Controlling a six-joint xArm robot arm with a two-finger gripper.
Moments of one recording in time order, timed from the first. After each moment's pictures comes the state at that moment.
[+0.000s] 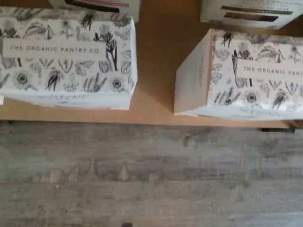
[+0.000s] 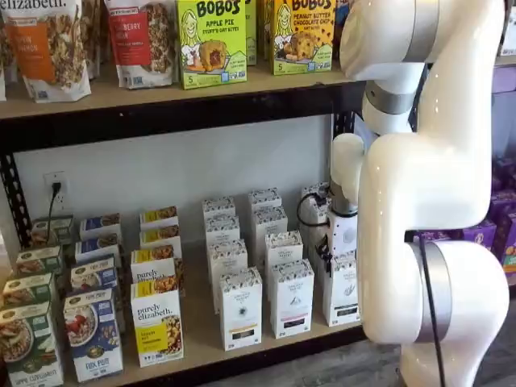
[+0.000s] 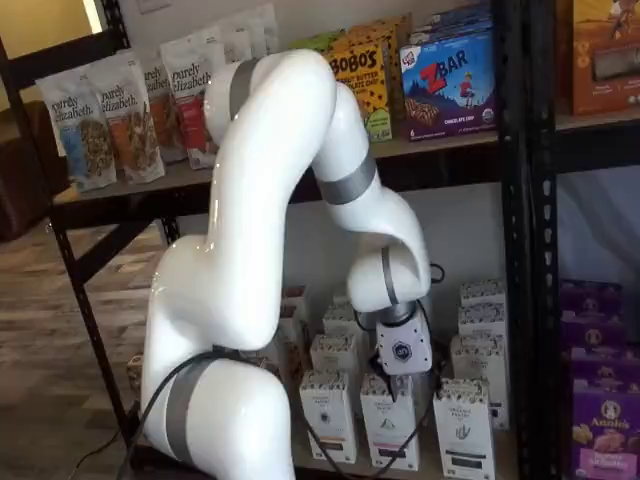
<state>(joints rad) -0.26 0.52 -0.87 -0.39 0.29 0.12</state>
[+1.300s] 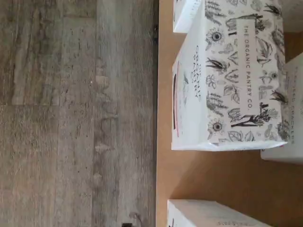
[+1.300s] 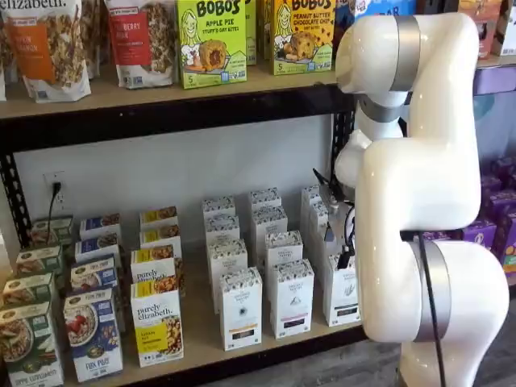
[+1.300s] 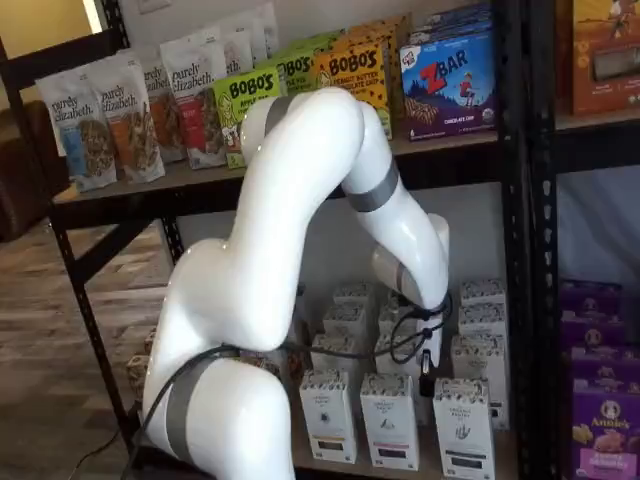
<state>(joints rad) -0.28 0.74 -1.21 0.35 0.44 -2.15</state>
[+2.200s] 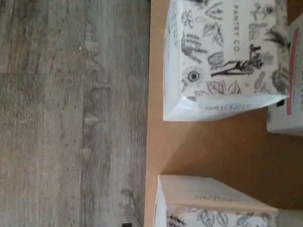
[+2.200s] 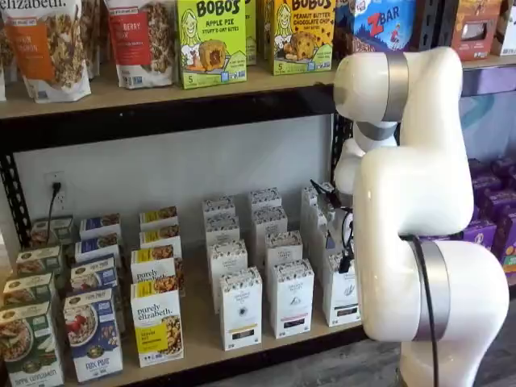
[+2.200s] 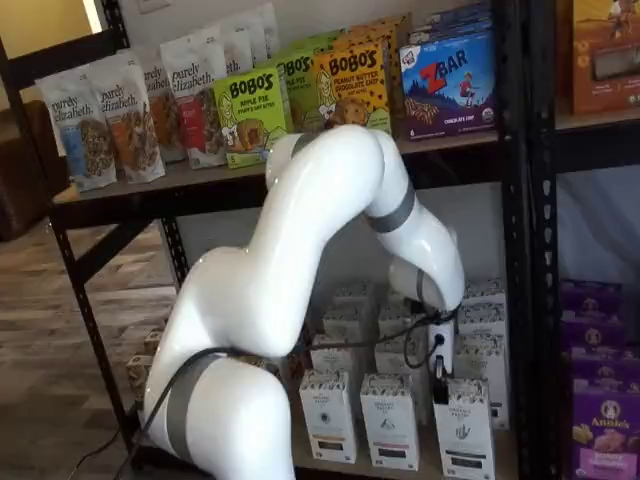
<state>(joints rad) -0.29 0.96 -1.49 0.15 0.53 -1.98</state>
